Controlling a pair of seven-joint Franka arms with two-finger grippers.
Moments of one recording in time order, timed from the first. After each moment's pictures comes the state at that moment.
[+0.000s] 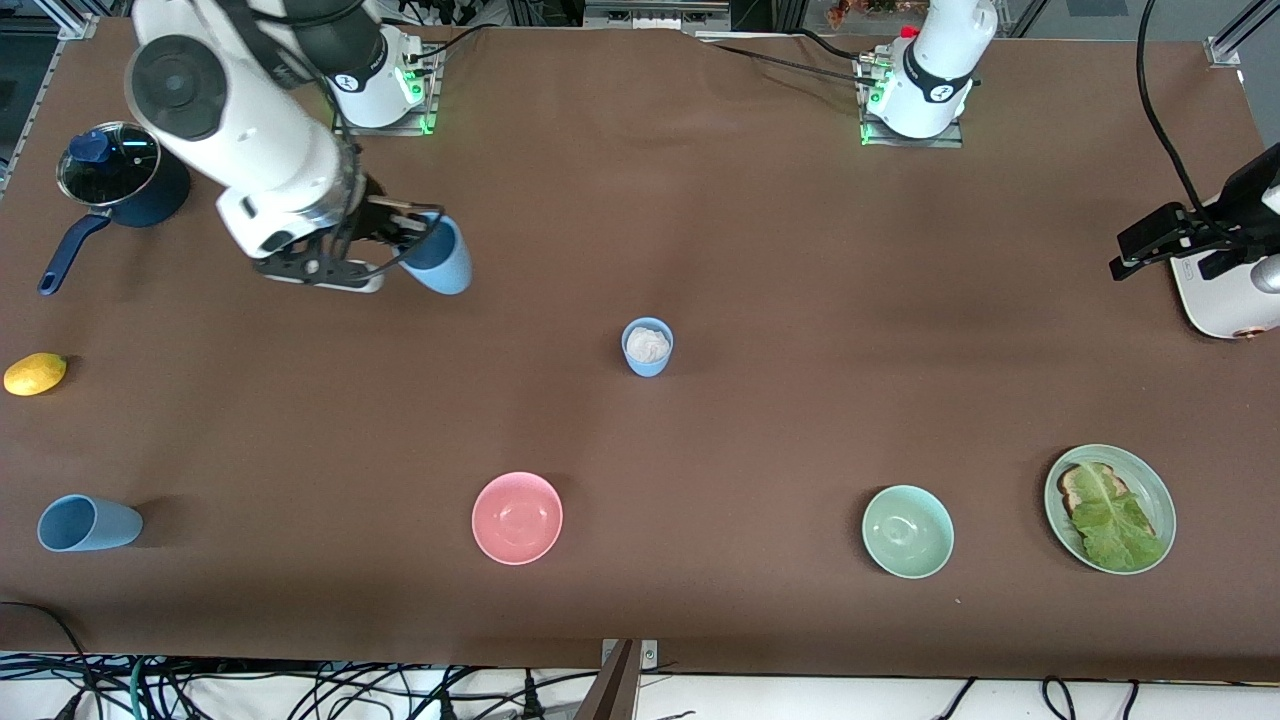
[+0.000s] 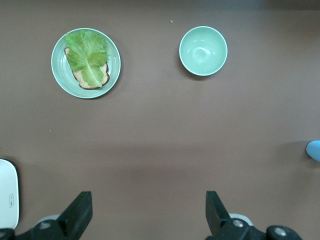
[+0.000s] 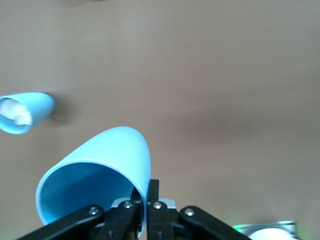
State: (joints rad) left arm -0.01 0.05 0.04 -1.53 -0.04 1.59 -0.01; right arm 0.14 0.09 0.31 -1.77 0.11 1.74 0.63
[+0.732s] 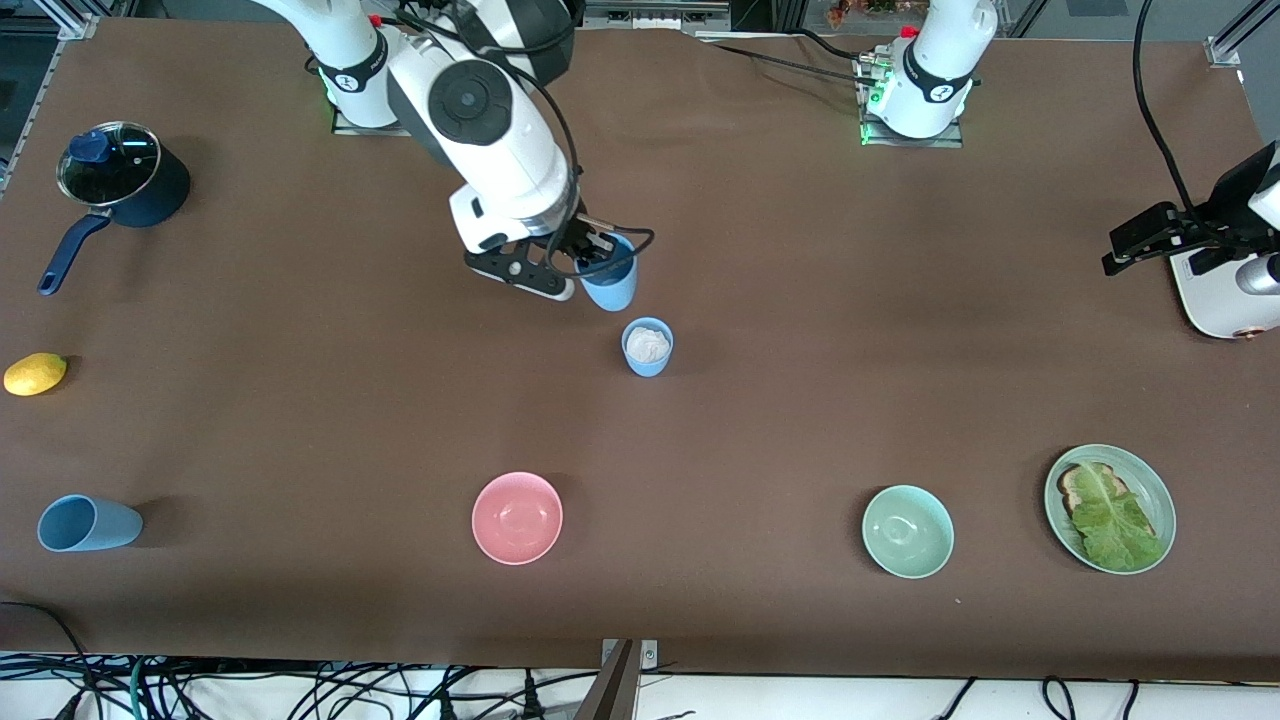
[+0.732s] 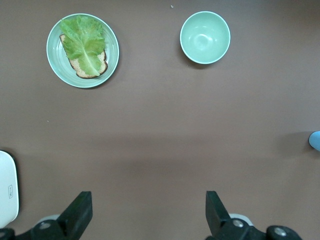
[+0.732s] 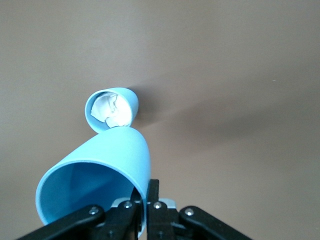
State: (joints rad) left arm 0.00 0.05 0.03 -1.54 -0.04 1.56 -0.01; right arm 0.43 0.38 0.32 -1.59 0.06 1.97 1.09
